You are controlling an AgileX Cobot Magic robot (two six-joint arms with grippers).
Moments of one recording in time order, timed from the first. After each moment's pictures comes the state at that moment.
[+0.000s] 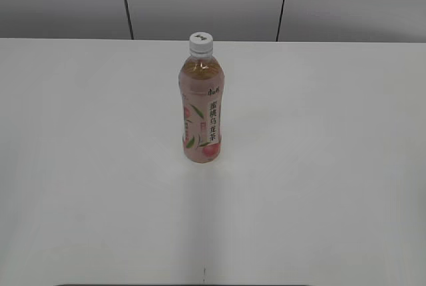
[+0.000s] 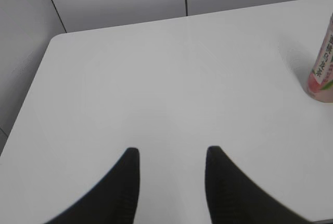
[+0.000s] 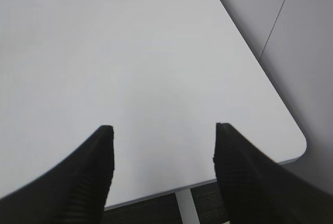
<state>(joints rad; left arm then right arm) -0.03 -0.01 -0.56 0.03 1.02 0.02 -0.14 -0.01 -0.51 -0.05 1.10 -0.04</state>
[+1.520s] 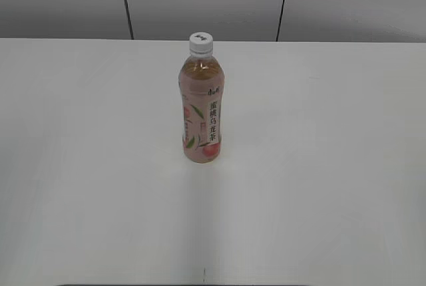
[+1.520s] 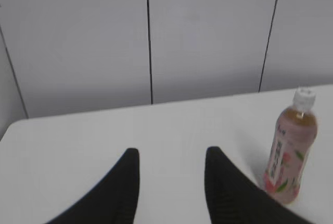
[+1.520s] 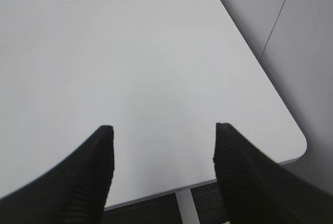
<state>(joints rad) -0.05 0.10 -0.56 -0.17 0.66 0.09 -0.14 -0.01 -0.51 -0.05 1.10 -0.04</state>
